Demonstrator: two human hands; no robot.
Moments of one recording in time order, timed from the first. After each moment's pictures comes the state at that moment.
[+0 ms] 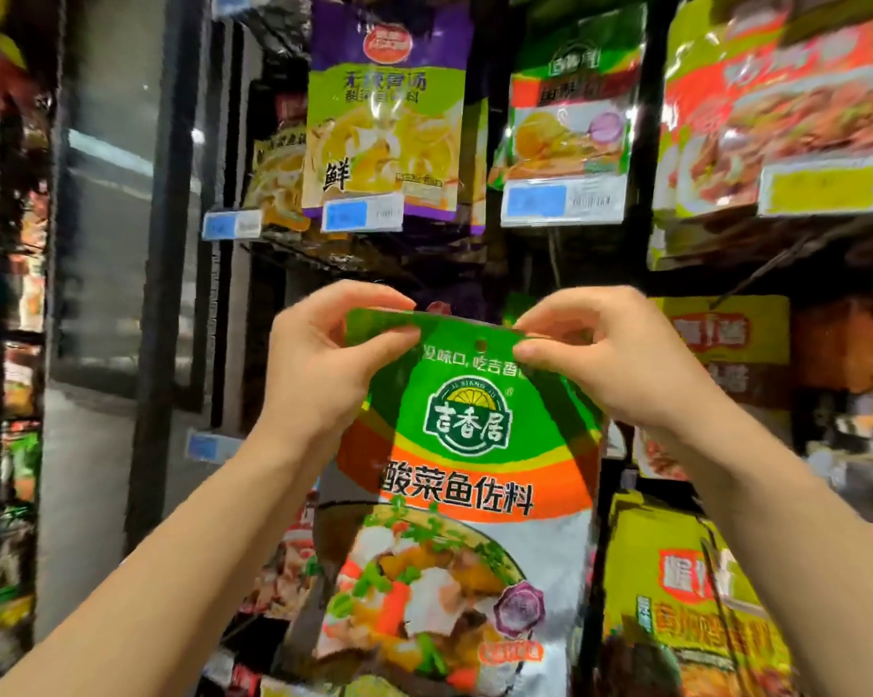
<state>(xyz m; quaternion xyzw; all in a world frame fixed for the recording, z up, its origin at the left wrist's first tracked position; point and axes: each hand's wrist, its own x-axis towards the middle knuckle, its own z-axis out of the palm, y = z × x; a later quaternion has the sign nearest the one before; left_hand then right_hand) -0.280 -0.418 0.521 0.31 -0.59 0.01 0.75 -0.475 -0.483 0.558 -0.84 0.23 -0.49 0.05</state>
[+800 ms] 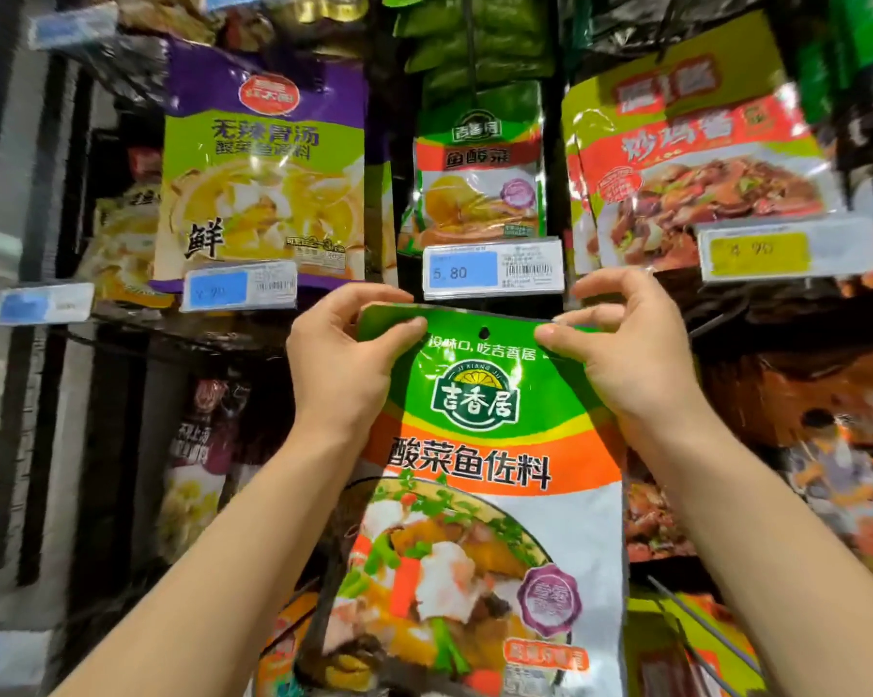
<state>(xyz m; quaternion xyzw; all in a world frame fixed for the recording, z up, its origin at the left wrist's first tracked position) -0.292 -0.557 0.596 0.23 -0.58 0.00 0.78 -0.486 -0.558 0.601 -0.63 0.25 -0.73 0.10</state>
